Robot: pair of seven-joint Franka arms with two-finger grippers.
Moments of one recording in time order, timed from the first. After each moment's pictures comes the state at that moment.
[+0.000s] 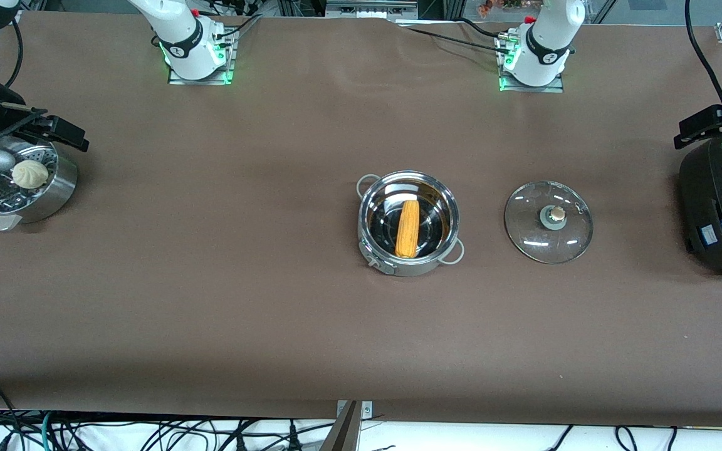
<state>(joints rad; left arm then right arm) 0.13 0.07 -0.07 -1.43 0.03 1.37 0.05 -0.01 -0.02 0.00 -1.72 0.00 1.57 0.13</state>
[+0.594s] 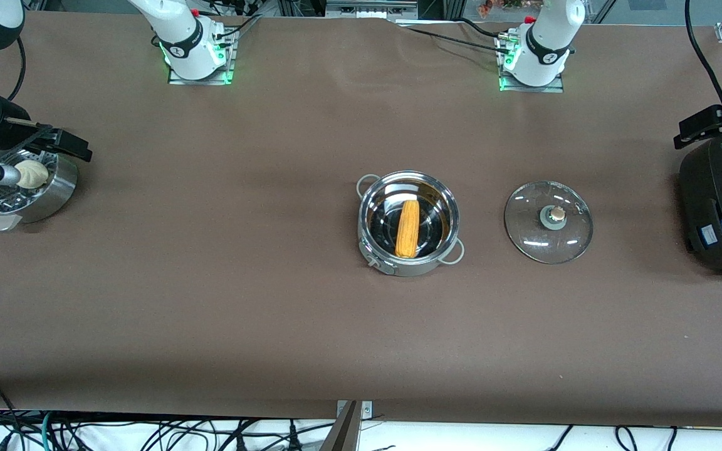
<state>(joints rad) 0.13 0.08 -0.07 -1.43 0.03 1.37 0.05 -0.01 0.03 0.00 -1.68 0.00 1.56 0.13</state>
